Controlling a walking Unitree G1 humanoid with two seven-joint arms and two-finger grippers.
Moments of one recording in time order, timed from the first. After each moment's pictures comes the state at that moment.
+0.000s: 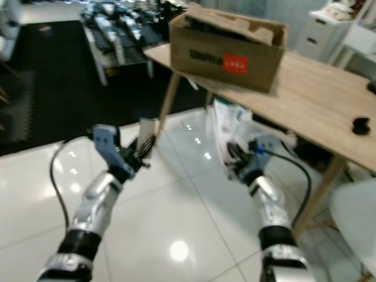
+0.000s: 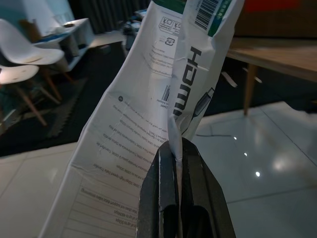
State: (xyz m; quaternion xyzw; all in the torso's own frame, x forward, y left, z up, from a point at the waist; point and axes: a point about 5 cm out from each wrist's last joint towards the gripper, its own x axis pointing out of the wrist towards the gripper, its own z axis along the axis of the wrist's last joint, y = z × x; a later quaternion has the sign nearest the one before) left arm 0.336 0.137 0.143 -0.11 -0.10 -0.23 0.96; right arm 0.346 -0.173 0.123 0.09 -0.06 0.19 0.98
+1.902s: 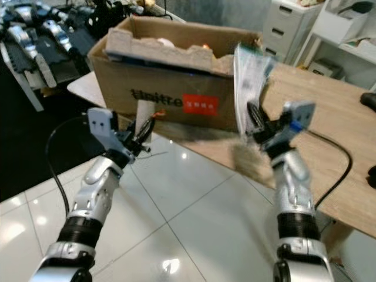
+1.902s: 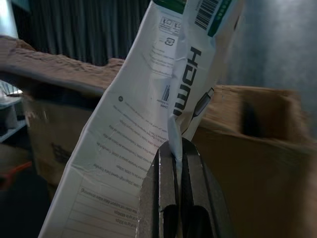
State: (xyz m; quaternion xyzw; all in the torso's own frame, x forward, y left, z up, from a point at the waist) left arm 0.346 0.137 0.180 -0.10 -0.16 -0.23 0.95; right arm 0.342 -0.197 0.233 0.05 -0.26 0.21 0.94
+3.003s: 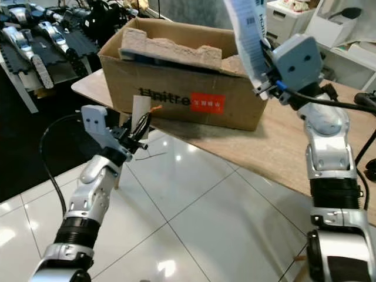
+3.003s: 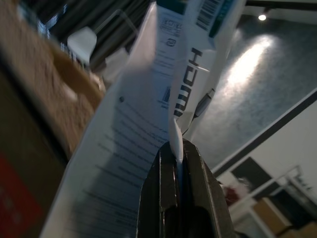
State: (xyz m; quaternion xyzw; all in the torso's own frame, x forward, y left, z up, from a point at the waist) left arm 0.343 0.137 0.187 -0.10 -0.17 -0.23 0.95; right arm 0.336 -0.213 0.333 -0.38 -0.32 0.11 0.86
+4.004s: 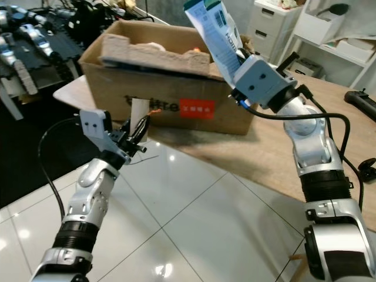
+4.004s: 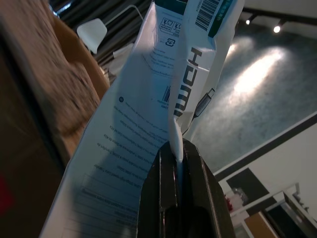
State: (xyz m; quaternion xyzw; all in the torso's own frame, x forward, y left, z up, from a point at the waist) left arm 0.339 0.139 0.183 -0.10 -0.17 -0.23 0.95; right arm 0.348 -0.183 0.320 -0.42 -0.33 0.15 0.83
